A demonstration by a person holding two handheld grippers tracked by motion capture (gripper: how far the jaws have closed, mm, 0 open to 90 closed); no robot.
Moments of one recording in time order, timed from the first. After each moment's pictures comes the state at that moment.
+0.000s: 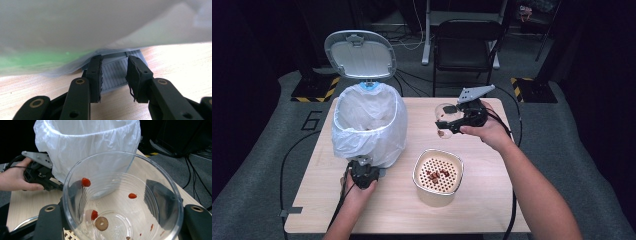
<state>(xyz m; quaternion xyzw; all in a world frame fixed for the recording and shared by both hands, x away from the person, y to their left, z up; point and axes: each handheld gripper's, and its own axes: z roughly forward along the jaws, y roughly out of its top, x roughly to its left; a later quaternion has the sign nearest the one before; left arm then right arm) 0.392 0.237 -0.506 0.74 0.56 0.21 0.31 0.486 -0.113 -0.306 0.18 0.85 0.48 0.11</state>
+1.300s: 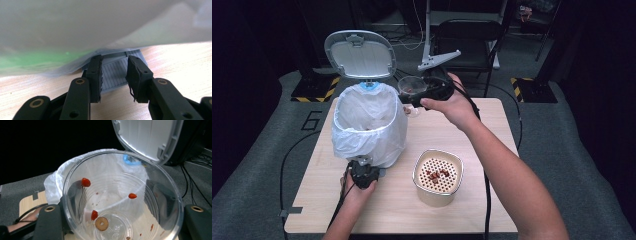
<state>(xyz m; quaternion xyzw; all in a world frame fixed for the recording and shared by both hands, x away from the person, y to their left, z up) 0.392 0.237 -0.506 0.74 0.56 0.21 0.31 0.485 -0.016 -0.220 0.21 0.83 0.50 0.13</state>
